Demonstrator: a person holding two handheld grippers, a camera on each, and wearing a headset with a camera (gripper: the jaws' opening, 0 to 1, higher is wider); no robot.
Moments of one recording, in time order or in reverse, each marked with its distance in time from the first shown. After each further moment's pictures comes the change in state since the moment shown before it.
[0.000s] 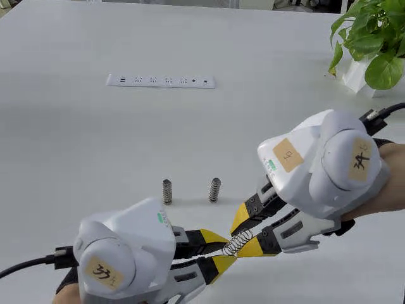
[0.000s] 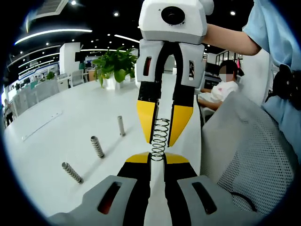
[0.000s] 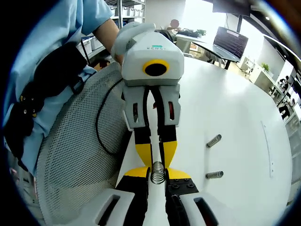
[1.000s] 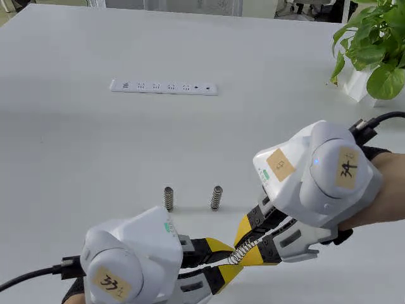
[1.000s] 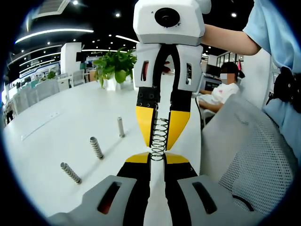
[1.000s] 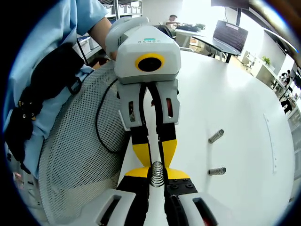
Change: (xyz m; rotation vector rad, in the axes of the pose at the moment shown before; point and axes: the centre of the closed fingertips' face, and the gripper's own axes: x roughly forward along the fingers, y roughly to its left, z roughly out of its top) left arm 0.002 -0.001 0.001 -0.014 -0.012 0.005; right arm 0.003 0.000 -0.005 0.035 0.044 0.023
